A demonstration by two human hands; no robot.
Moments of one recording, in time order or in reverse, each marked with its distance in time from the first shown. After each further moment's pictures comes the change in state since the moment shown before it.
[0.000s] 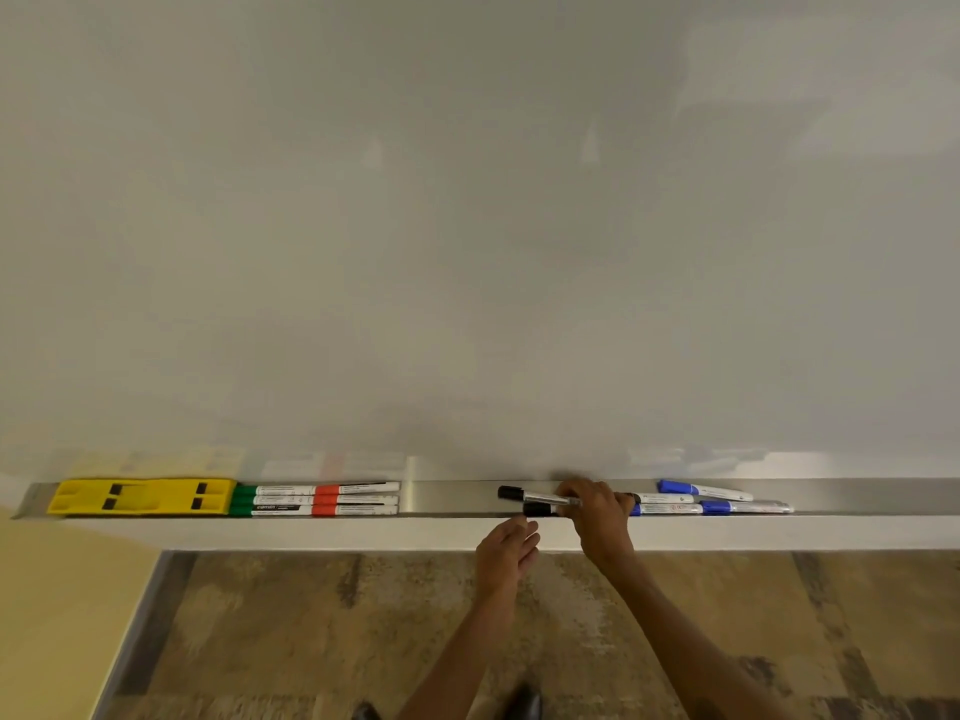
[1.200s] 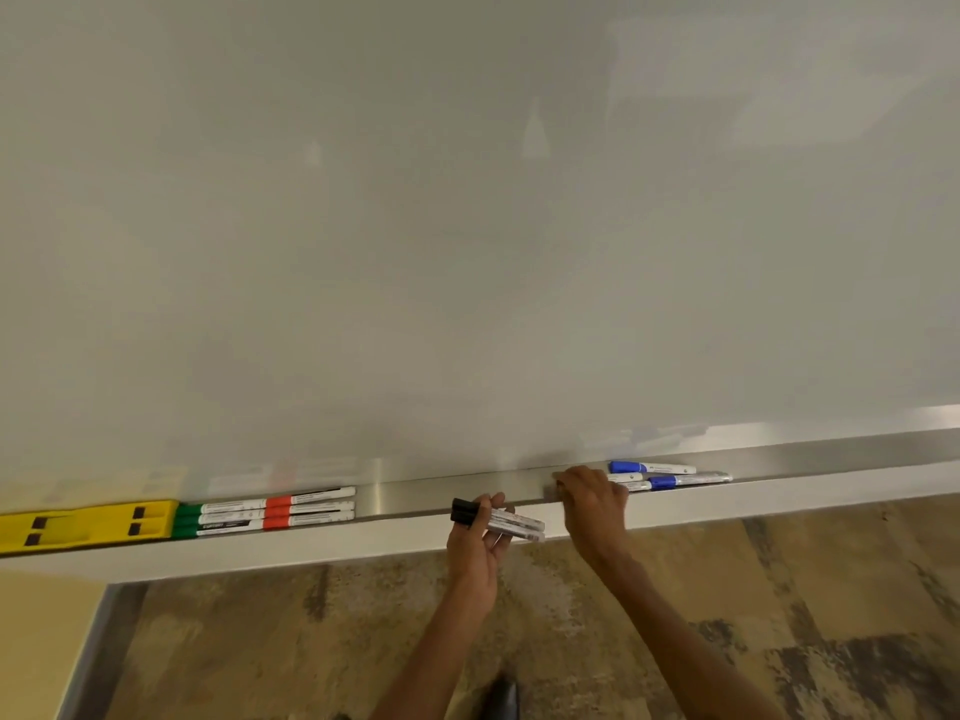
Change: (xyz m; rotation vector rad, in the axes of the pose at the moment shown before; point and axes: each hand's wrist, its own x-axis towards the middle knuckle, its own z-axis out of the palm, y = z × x) left_hand -0.002 -0.004 0.020 -0.324 -0.050 0.014; right_hand -0.026 0.033 -0.025 -0.098 0.122 0.026
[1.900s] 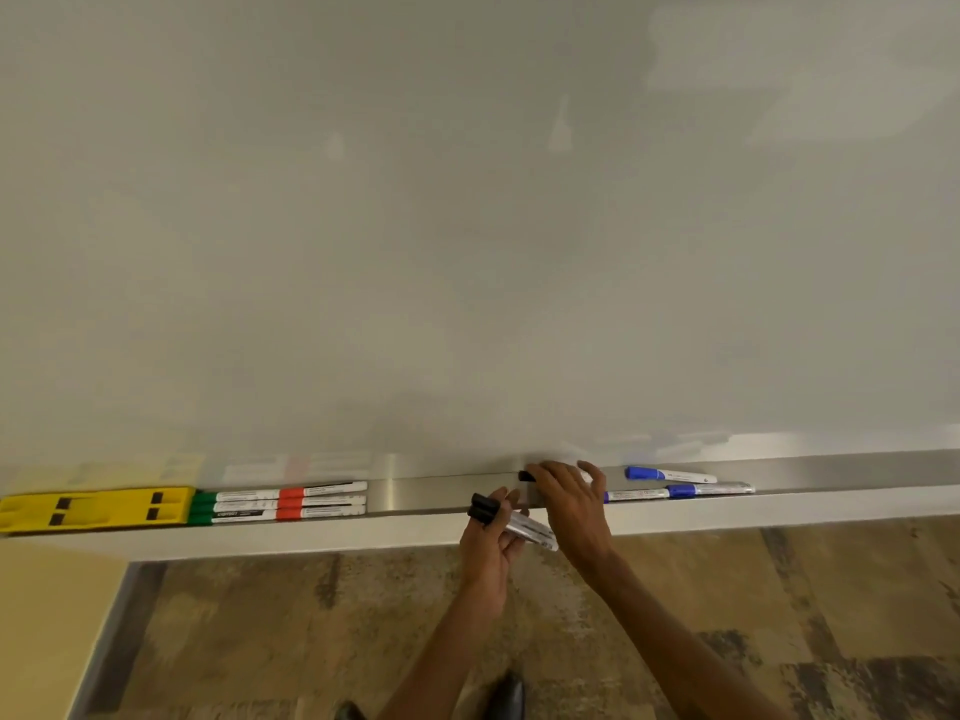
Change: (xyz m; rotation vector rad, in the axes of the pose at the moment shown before) left_hand 0.002 -0.002 0.006 0.020 -0.048 0.017; right_hand 0.008 -0.028 0.005 -0.036 0.090 -0.329
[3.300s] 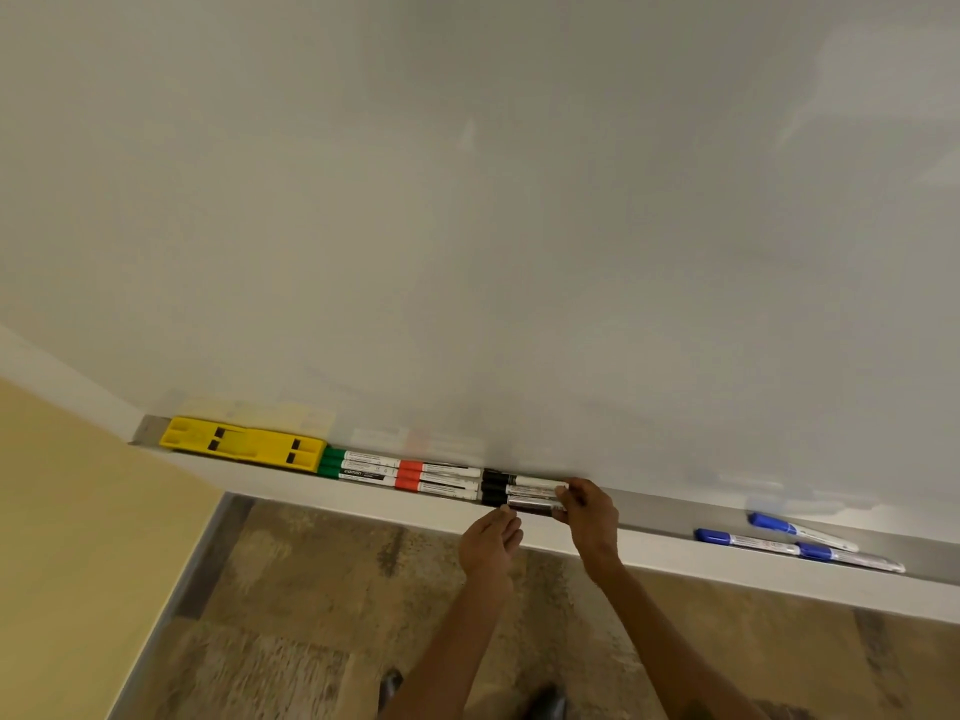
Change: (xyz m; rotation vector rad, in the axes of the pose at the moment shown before) left_hand 0.012 0.094 -0.105 -0.060 0.386 0.000; right_hand 0.046 -0.122 0.078 0.988 -0.122 0.735
